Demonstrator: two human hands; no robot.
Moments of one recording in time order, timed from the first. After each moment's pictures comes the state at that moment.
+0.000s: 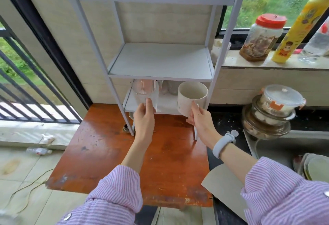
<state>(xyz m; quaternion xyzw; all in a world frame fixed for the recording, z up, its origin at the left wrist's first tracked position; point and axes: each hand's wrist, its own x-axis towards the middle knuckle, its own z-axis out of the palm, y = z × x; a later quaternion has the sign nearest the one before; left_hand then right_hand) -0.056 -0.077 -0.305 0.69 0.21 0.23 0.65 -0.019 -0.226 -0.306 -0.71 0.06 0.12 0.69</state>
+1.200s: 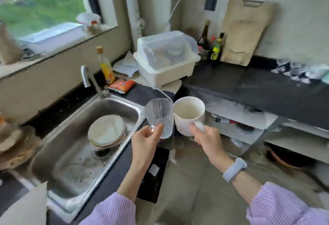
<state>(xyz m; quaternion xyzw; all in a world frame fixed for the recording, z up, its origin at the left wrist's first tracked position) -0.317 -0.725 -0.314 0.71 -0.25 -0.19 0.63 -0.452 -0.833 -0.302 -0.64 0.43 -0.30 0.56</state>
